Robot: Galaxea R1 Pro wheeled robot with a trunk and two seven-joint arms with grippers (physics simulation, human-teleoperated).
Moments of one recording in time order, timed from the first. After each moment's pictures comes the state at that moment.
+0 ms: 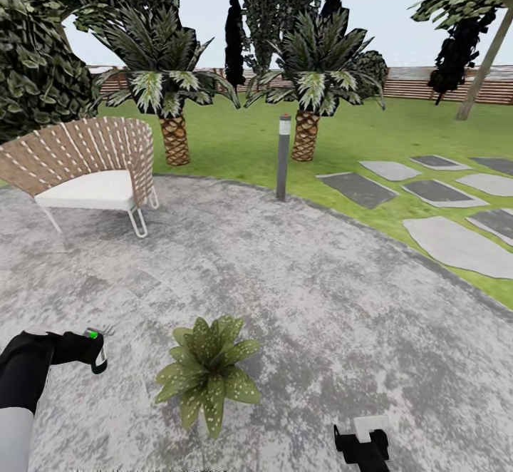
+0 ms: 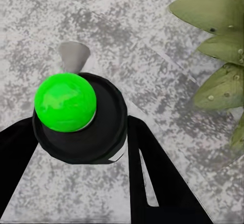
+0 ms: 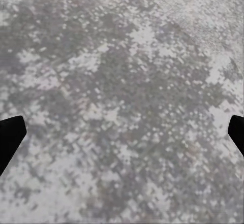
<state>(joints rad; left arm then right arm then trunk) -0.62 0.24 0.55 -0.94 -0.87 0.48 -0.89 -0.41 -0.03 0.15 -0.19 0.00 -0.36 -0.16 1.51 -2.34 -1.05</state>
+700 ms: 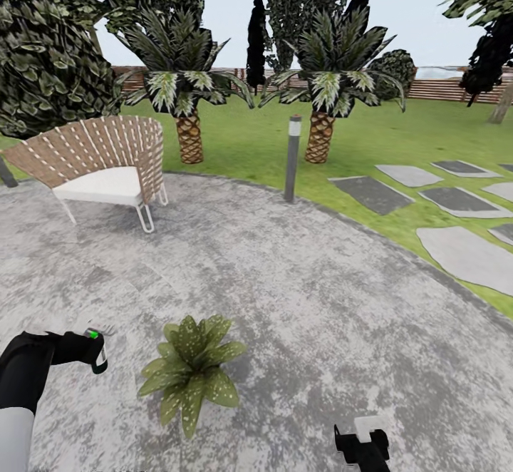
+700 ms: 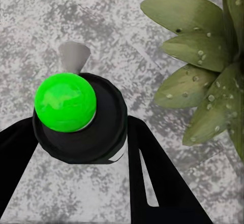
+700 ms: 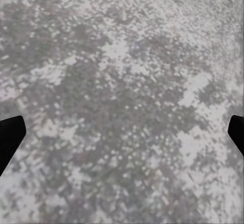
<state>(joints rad) -0.62 0.24 0.55 -0.94 -0.87 0.48 -0.89 -0.41 -0.03 0.15 -0.19 0.00 -0.37 -0.16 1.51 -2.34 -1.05</state>
